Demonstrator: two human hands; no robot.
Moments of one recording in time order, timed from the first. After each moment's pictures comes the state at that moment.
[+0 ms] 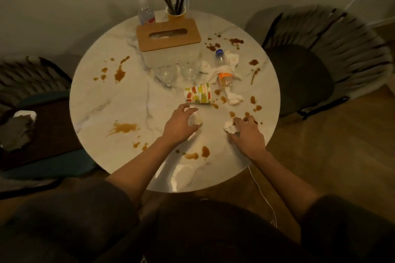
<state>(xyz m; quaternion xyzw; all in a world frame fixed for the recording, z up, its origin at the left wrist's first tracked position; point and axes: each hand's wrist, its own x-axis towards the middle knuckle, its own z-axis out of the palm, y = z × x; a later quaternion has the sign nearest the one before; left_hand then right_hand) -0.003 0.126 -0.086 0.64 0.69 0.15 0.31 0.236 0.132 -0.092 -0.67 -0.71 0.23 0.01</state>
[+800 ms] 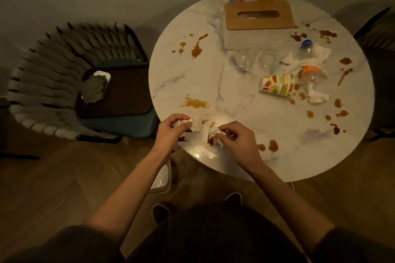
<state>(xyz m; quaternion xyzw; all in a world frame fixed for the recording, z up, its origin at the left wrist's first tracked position) -0.154 -0.032 -0.052 0.20 0.72 0.47 0.47 0.043 0.035 -0.070 -0.48 -0.71 0.46 0.23</state>
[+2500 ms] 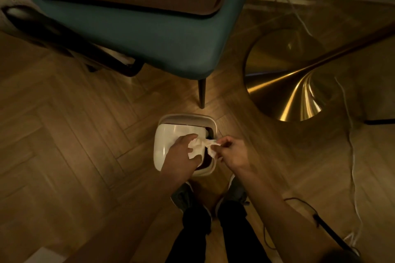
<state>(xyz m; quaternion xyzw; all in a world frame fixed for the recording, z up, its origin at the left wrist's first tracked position) -0.326 -0.246 -0.464 0.24 0.77 0.26 0.53 -0.186 -0.150 -0.508 -0.64 -0.52 0.56 -0.06</state>
